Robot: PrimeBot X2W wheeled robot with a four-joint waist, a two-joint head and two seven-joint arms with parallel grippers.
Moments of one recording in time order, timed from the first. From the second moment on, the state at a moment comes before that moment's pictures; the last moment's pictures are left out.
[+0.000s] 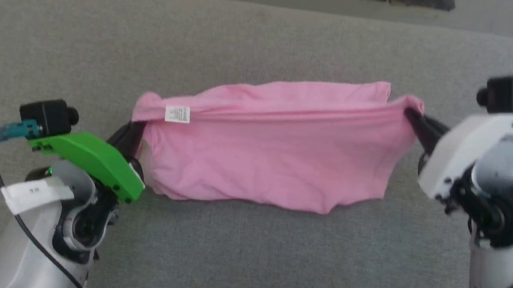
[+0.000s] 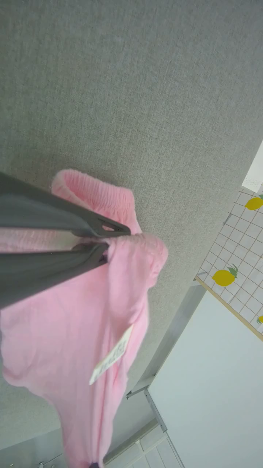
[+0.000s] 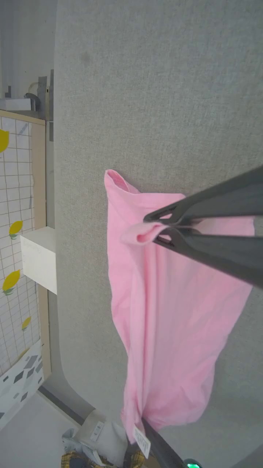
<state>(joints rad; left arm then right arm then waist) -0.29 0.25 -0.15 0.05 -0.79 0.09 0.28 -0.46 -0.05 -0.05 -0.01 0.37 0.13 0.78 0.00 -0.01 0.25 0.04</state>
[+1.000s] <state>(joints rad) -0.44 0.28 -0.16 0.09 -0.78 0.07 0.30 -0.90 -0.05 0.04 0.54 0.14 0.13 0.57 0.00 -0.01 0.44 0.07</state>
